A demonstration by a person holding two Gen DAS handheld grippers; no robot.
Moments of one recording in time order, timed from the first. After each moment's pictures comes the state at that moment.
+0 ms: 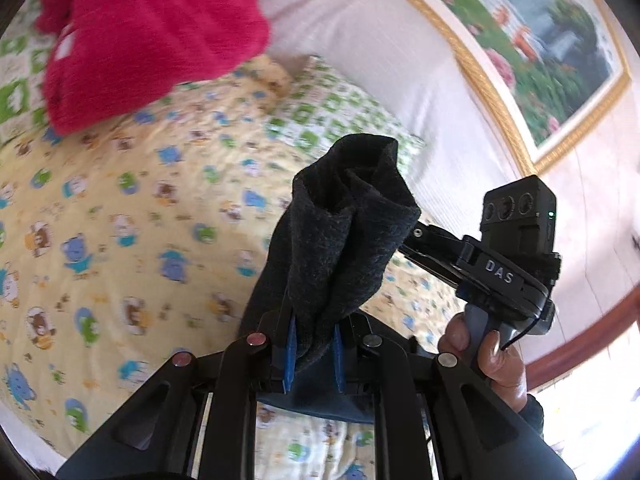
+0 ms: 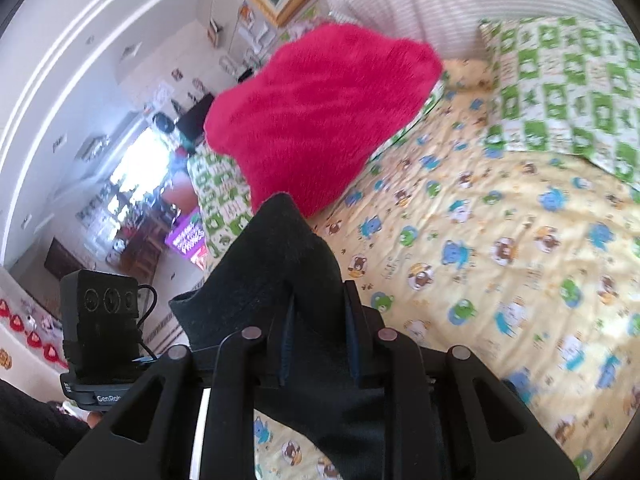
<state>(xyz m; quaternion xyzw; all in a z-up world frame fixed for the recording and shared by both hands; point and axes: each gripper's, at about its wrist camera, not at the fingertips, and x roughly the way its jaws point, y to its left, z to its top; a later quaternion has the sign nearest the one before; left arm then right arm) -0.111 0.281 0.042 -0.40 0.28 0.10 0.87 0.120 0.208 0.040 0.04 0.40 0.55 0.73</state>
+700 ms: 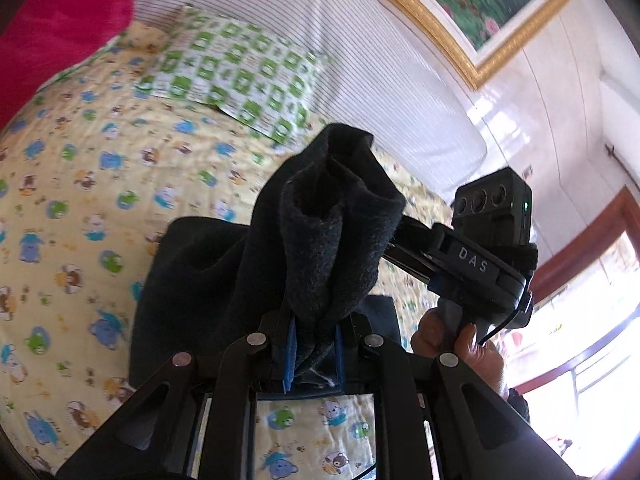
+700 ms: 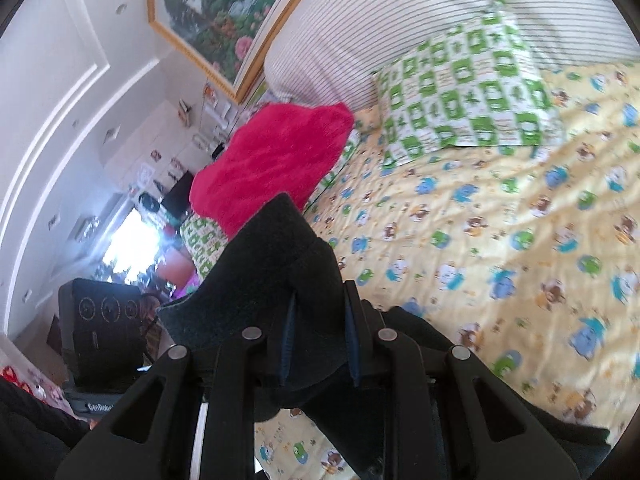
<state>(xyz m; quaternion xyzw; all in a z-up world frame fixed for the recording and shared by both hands) -0.039 0.148 0.047 -0.31 0.35 -0.03 0.88 0.115 0.036 0.023 0.17 0.36 0.49 0.78</state>
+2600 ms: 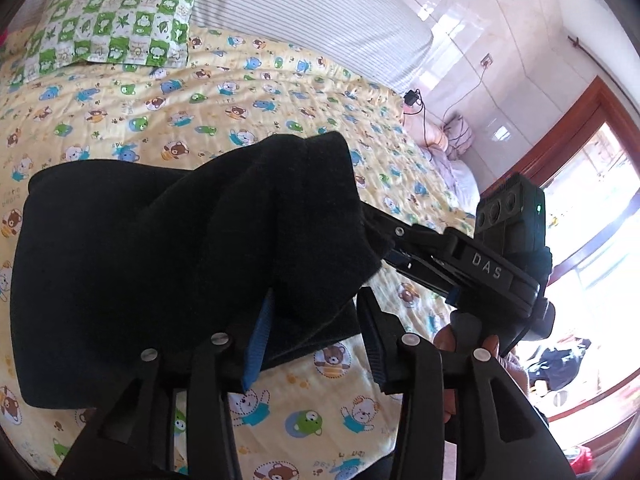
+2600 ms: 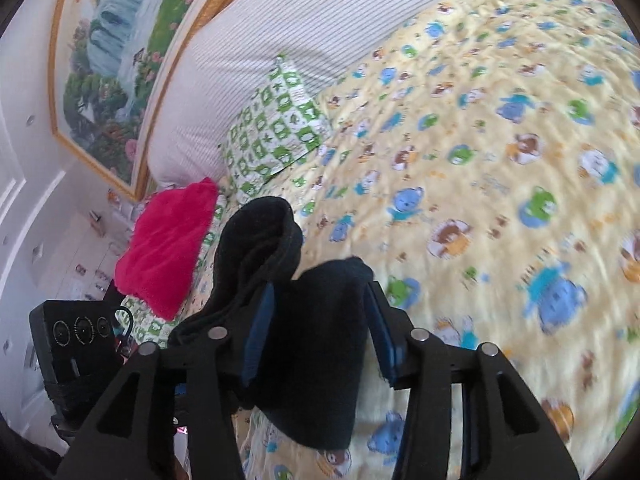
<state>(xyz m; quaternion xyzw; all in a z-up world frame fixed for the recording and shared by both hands) 0.023 0.026 -0.001 -0.22 0.43 -0.15 0.86 0.044 -0.141 -0.049 0.29 0.36 0.26 0.85</state>
